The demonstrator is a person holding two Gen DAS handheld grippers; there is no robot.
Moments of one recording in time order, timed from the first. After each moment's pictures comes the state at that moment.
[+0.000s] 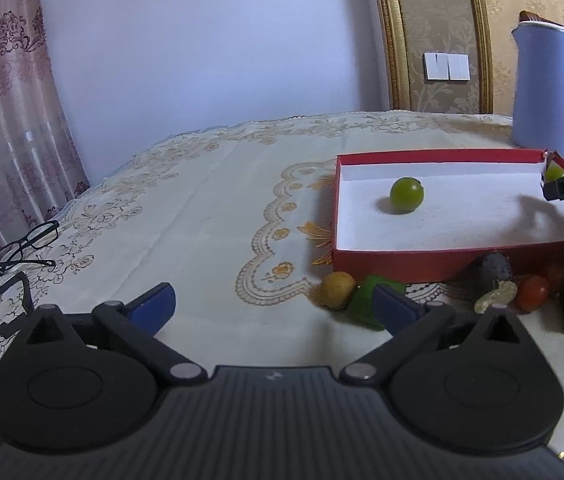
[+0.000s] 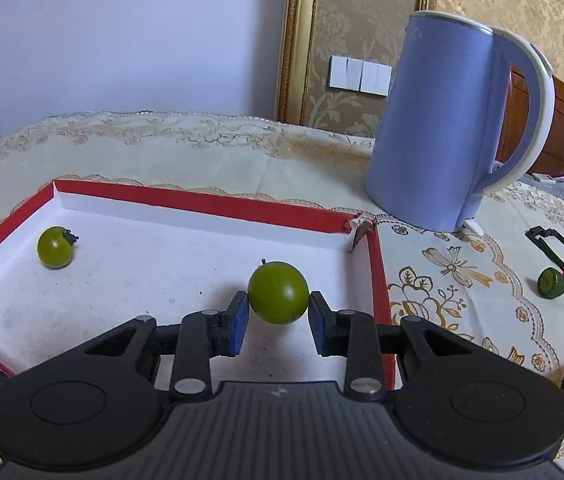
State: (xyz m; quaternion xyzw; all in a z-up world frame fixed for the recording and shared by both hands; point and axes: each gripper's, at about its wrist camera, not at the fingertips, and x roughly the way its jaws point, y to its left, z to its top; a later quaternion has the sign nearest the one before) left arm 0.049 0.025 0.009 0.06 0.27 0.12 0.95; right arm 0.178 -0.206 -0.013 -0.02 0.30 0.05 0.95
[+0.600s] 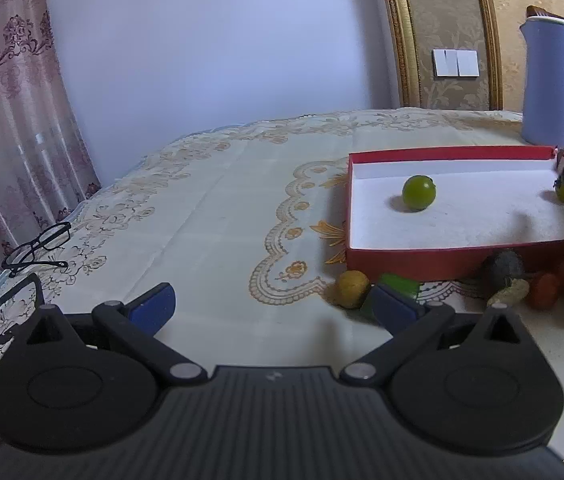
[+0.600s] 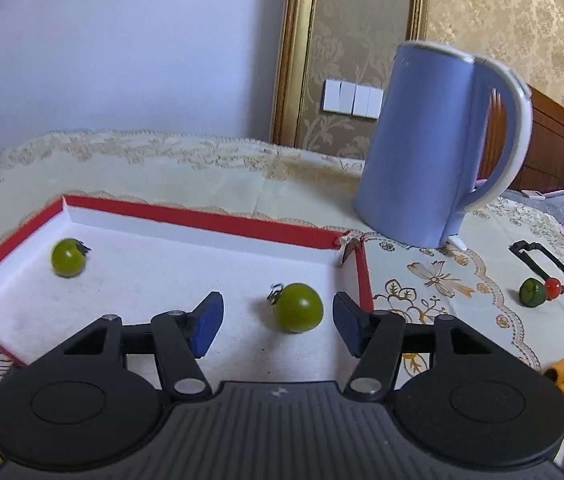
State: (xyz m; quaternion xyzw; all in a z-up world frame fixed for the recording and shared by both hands) left arm 0.050 0.027 0.010 0.07 0.27 0.14 0.95; right arm 0.151 -0.206 0.000 -0.02 0.26 0.04 0.97
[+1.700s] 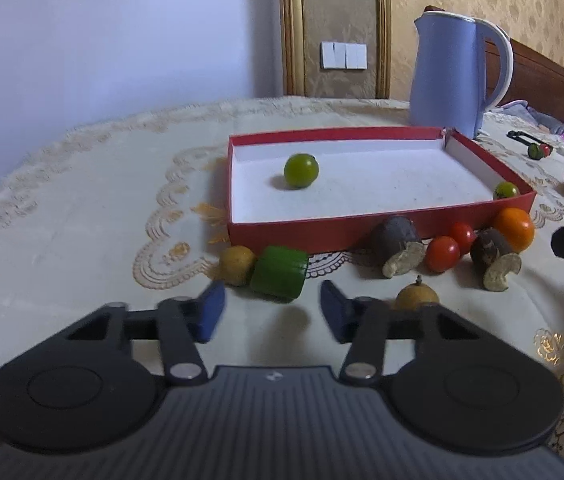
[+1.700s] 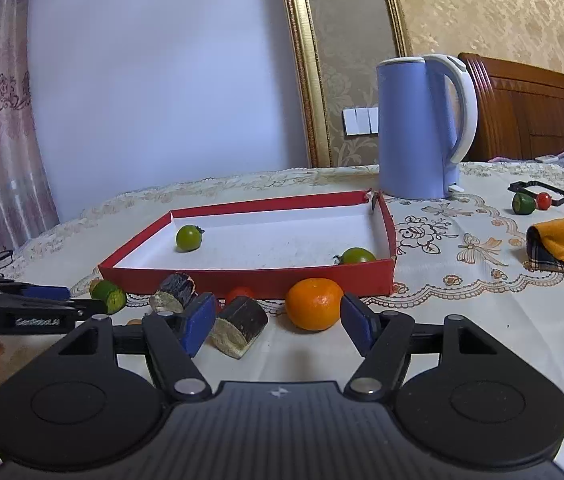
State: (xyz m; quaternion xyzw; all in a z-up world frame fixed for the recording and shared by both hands) left arm 0.052 0.029 -0.007 0.04 0.30 -0.07 0.95; right arm -0.009 -0.216 -0.024 0.09 0.18 0.11 0.97
